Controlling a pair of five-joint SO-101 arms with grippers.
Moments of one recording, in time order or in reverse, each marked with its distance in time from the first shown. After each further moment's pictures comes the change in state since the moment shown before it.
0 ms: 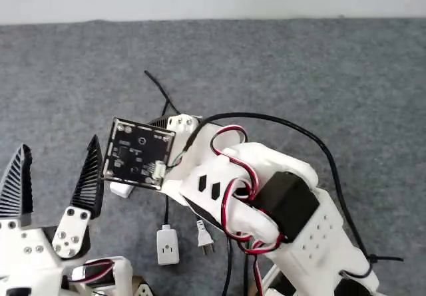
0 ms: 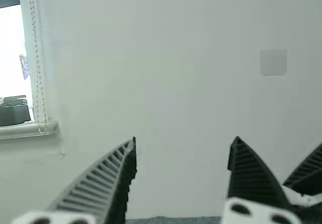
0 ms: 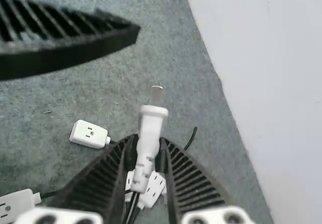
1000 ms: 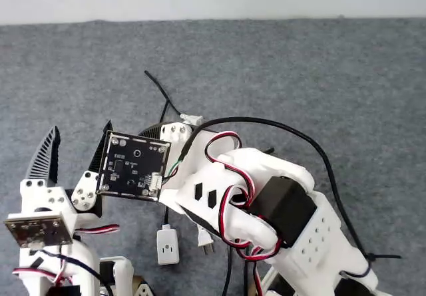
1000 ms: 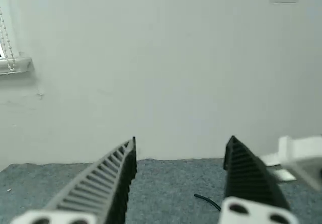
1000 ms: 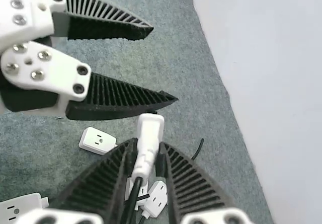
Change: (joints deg) left arm 1.6 -0.1 17.6 -4.7 0.4; right arm -3.3 -0.2 0.2 0.1 0.0
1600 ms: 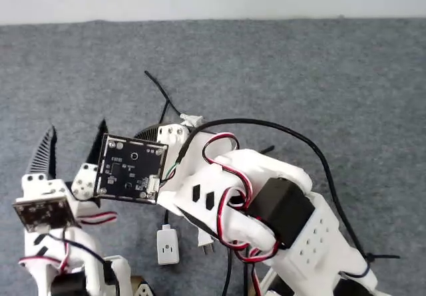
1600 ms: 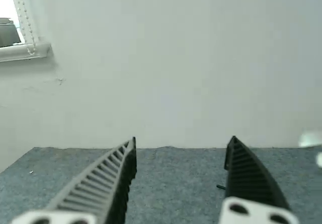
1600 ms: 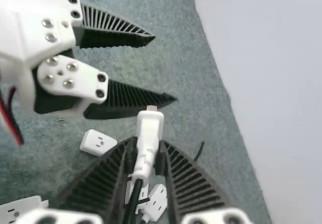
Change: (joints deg) left arm -6.6 0.0 9.4 -7.8 -0.4; right arm 1.1 1.2 -0.2 -0.4 0.0
